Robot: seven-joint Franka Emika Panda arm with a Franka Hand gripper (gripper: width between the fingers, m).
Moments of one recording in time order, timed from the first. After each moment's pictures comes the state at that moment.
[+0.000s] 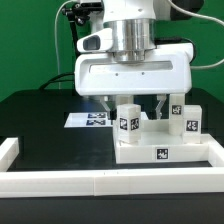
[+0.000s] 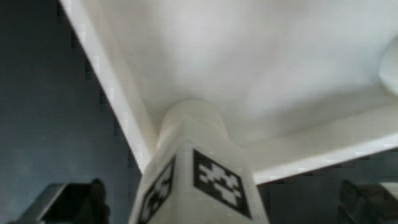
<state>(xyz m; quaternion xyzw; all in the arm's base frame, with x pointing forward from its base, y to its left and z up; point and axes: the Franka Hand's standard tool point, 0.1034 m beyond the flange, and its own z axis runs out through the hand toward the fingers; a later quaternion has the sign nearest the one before) 0.527 0.019 0.070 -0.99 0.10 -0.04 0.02</state>
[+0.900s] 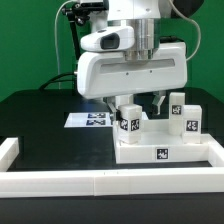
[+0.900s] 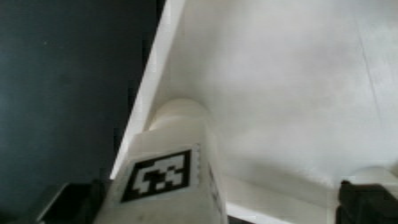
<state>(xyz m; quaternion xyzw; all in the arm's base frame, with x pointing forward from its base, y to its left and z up) 0.524 0.020 0.072 -0.98 -0.22 -0.02 0.00</state>
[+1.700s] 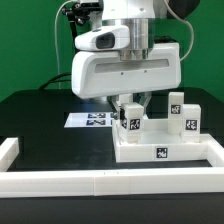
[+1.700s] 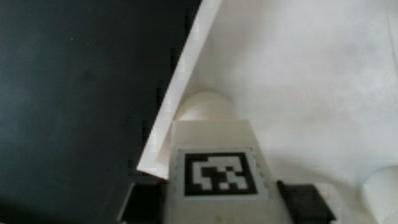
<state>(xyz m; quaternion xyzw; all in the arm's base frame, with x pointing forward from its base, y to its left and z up) 0.525 0.010 0.072 -0.98 -0.20 -0.02 0.00</state>
